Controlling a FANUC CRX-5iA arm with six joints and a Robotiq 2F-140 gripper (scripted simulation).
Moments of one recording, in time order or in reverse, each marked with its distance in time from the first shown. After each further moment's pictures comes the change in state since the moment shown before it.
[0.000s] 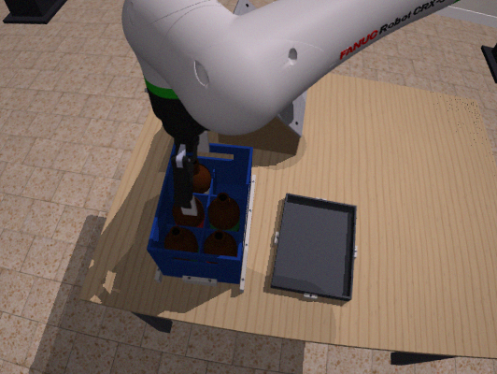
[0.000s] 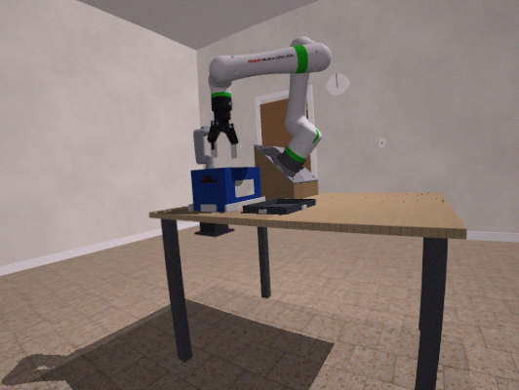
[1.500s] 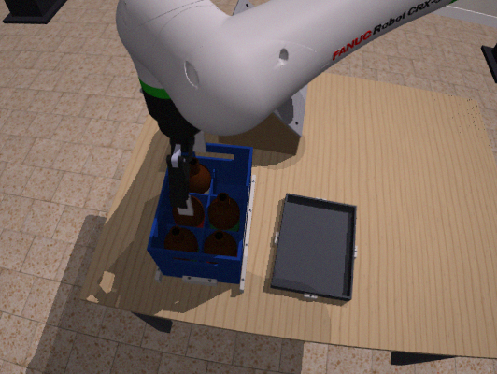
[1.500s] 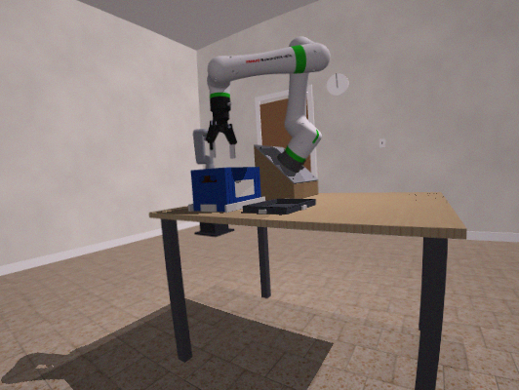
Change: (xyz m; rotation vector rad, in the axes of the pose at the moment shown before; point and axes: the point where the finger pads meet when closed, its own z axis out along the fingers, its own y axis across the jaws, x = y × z) arm 0.007 -0.001 0.000 0.000 0.000 0.000
